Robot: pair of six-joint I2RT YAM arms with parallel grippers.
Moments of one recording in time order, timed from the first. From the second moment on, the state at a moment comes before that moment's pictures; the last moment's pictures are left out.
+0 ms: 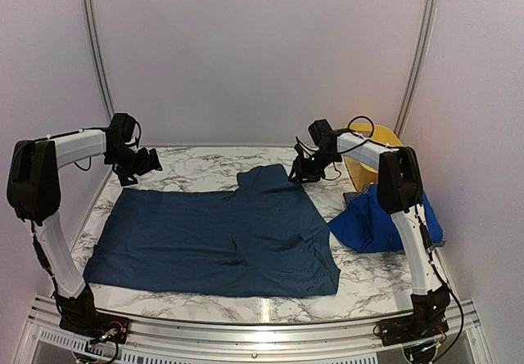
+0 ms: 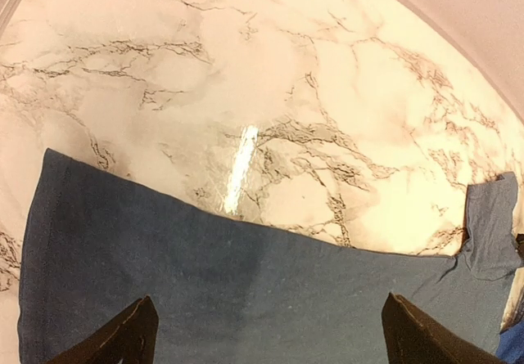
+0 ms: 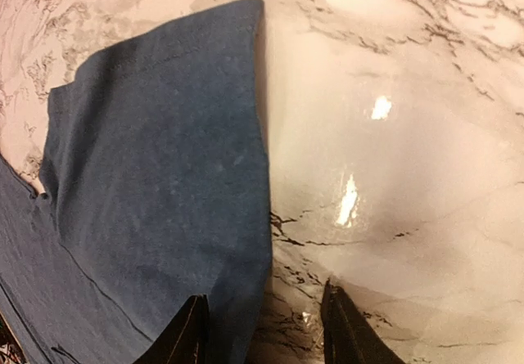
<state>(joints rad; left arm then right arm) -0.09 1.84 1.41 -0.60 0.12 -0.49 0.36 2.53 2.24 -0.80 -0.39 0.23</state>
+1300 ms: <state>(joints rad) -0.04 1.90 1.38 -0.60 0.12 -0.49 0.45 2.62 2.36 -0.70 -0.04 0.13</state>
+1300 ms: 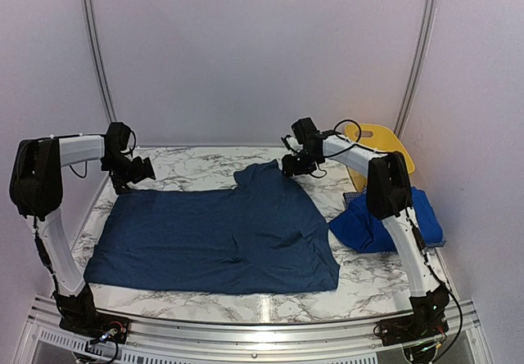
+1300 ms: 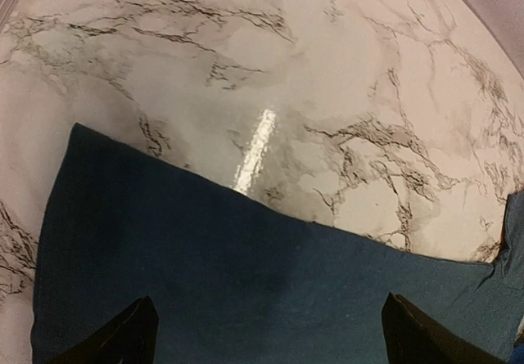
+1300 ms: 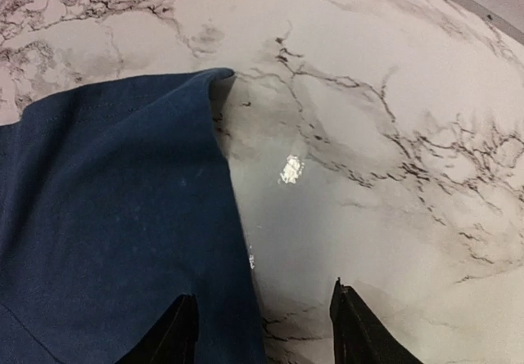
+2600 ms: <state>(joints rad) 0.10 1.89 1.33 -0.58 0.16 -0.47 0.45 2.14 1.55 -0.58 -0.31 0.19</state>
